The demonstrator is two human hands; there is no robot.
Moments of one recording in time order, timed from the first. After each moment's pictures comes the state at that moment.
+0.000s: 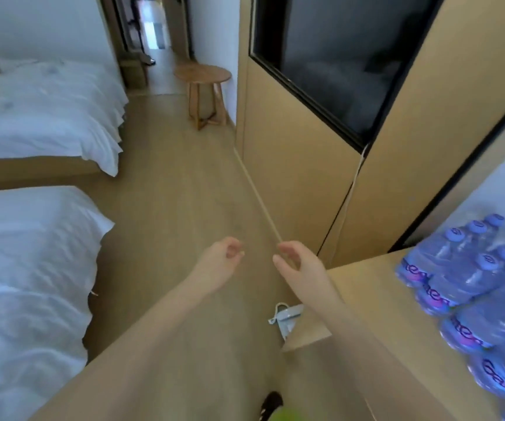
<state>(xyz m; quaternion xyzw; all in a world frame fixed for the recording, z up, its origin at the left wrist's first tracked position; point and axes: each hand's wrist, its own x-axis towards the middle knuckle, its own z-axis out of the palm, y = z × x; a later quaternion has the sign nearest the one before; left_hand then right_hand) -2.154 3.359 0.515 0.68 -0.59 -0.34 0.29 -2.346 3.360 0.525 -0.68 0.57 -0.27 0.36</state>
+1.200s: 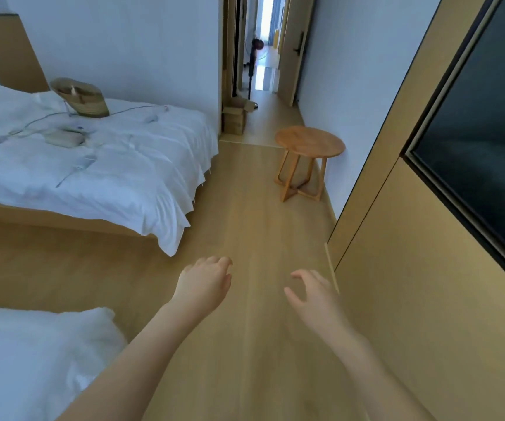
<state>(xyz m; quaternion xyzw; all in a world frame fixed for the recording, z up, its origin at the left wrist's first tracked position) -1.674 2.698 0.533 0.81 -0.58 -0.01 0.09 -1.883 2.600 0.526 -0.85 0.47 -0.11 0.21</state>
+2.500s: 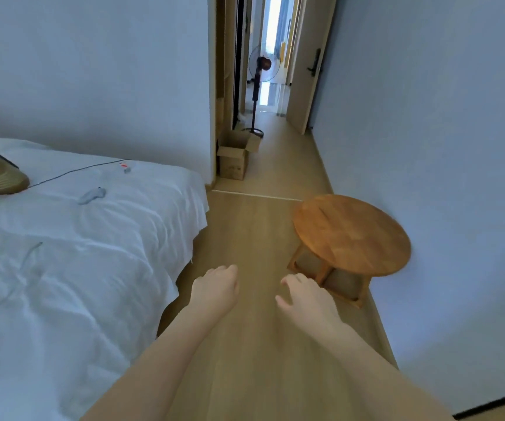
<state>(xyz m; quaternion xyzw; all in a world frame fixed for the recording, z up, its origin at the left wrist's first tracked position) -1.171 1.822 0.515 0.84 -0.53 -0.05 0.11 -1.348 1.731 0.513 -0.91 0.41 -0.02 0.09</state>
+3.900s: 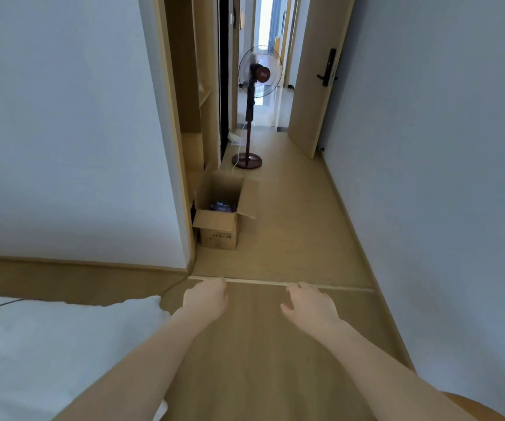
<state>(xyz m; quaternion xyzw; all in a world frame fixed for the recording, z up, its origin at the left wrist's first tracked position) -0.628 0.948 0.490 0.85 -0.50 -0.17 0.02 -0.827 0.852 0.496 -0.89 0.44 0.07 0.09</state>
